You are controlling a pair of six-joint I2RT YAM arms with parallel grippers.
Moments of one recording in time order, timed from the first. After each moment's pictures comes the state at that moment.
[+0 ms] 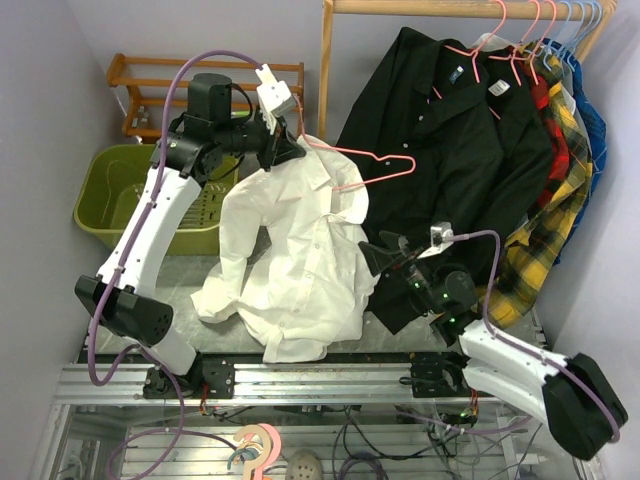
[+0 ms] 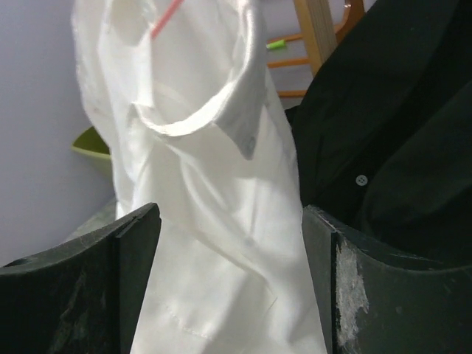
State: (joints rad) left arm -0.38 1.59 1.88 -0.66 0.78 0.32; right arm 0.57 0.86 0.17 0.94 -0.06 0.45
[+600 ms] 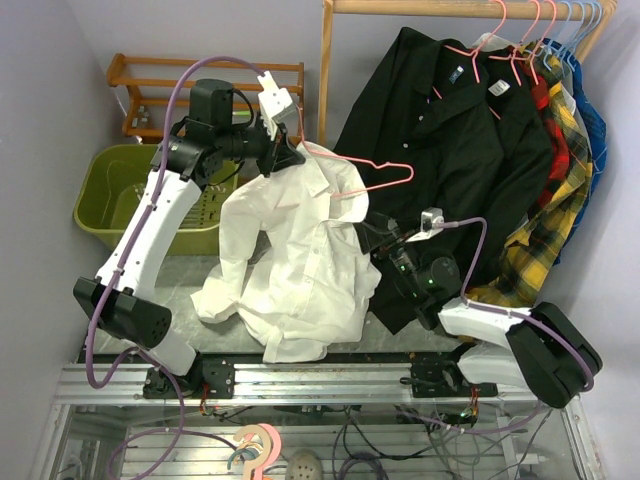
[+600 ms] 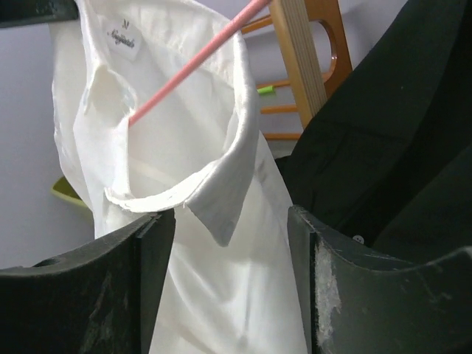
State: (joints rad) left arm -0.38 1.57 1.84 -0.68 0.78 0.33; right arm 0.62 1.22 0.28 1.28 0.05 0.39
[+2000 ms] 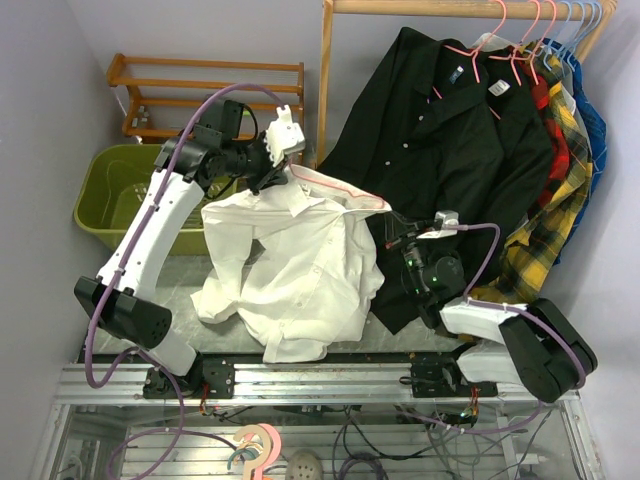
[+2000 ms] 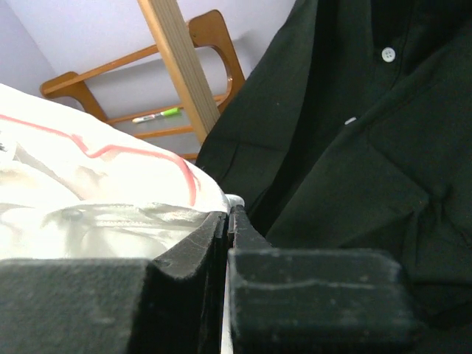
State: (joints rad) left arm -0.40 1.57 1.83 -0.95 0.57 0.66; right arm 0.52 1.28 0.25 1.35 0.23 0.30
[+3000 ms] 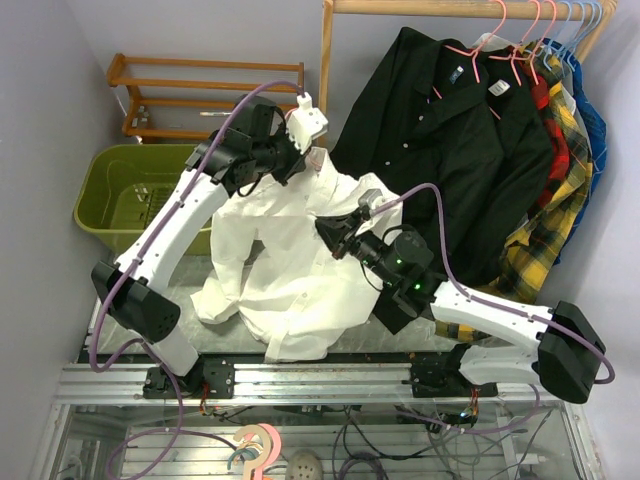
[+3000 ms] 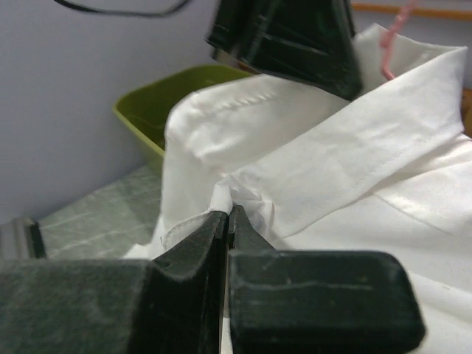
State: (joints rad) left arm -0.54 1.63 1.82 -0.74 0.29 0.42; right arm 0.90 1.20 0.67 0.71 0.02 0.12
